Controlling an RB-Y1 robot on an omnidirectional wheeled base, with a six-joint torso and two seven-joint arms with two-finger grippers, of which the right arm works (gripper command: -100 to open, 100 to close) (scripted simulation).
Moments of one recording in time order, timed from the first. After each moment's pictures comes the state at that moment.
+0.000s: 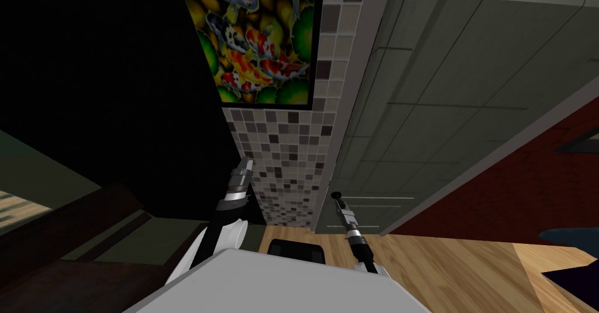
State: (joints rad) arm 0.14 -0.13 -0.16 -0.91 0.32 -0.86 0.94
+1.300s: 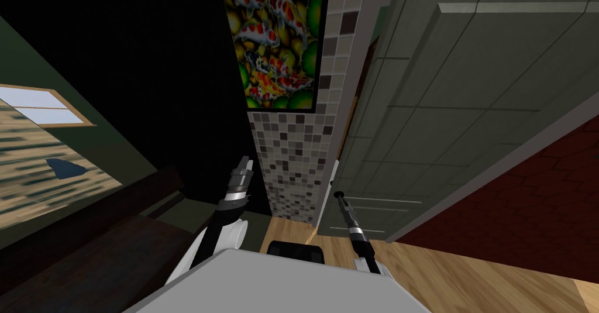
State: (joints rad) arm 0.11 -0.15 -0.17 -0.88 0.21 -0.87 0.63
